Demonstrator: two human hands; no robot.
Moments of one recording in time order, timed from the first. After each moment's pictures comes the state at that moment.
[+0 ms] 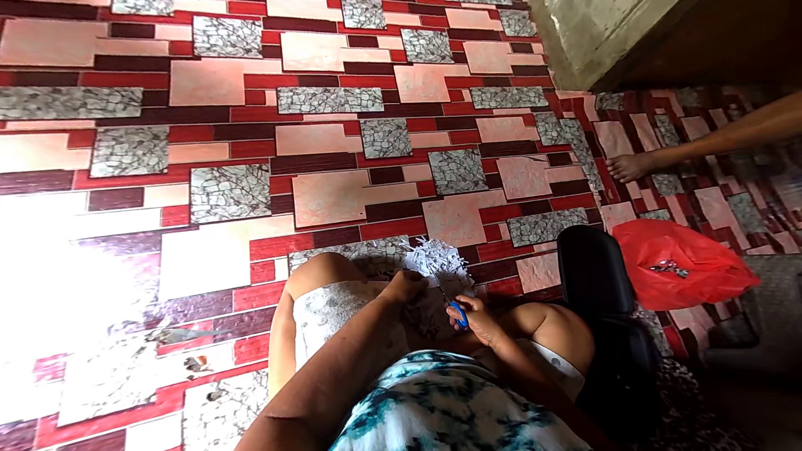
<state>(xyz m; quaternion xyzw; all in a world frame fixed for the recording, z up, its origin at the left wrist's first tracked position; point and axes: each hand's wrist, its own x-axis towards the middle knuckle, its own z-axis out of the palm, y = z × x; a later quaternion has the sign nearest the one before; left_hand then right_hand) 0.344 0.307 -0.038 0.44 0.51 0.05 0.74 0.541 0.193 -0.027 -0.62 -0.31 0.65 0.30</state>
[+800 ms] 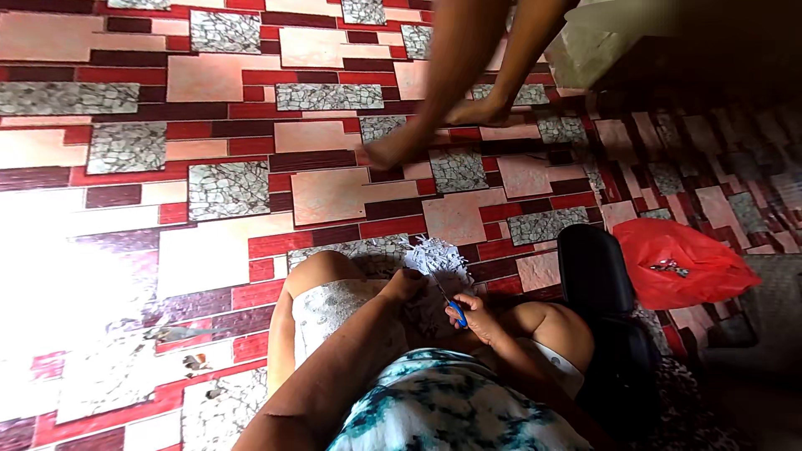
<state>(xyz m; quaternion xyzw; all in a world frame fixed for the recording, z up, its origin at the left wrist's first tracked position) 0.344 0.307 -0.039 0.44 0.50 0.06 0.74 0.541 0.194 -0.025 -0.63 -0.33 0.64 0.29</state>
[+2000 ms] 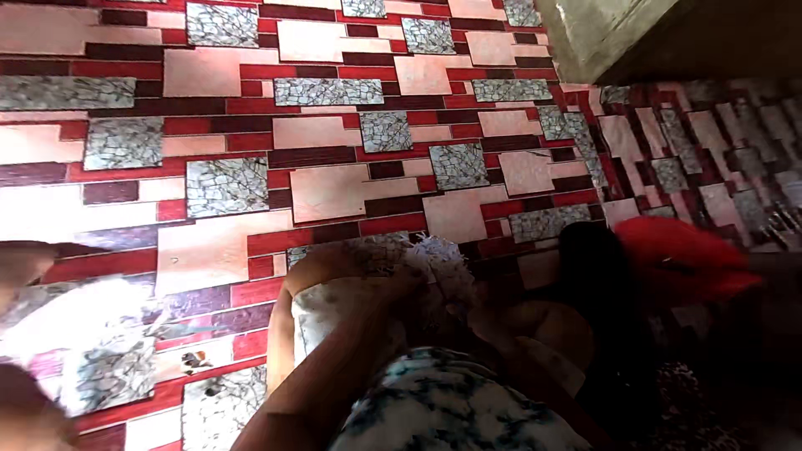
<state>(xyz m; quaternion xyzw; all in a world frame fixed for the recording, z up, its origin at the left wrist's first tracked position) 0.345 0.306 -0.040 0.44 0.51 0.04 0.73 0.542 0.195 -0.022 -0.64 -0.40 0.62 0.23</state>
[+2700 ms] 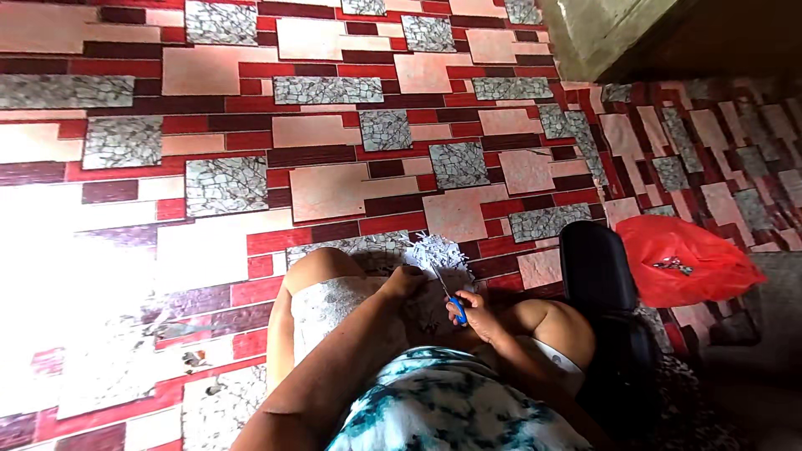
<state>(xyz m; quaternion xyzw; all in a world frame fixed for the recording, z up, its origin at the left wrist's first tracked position) 0.344 0.309 -0.045 0.43 0.50 0.06 0.75 0.539 0.194 -0.025 -0.63 -0.32 0.64 0.29</state>
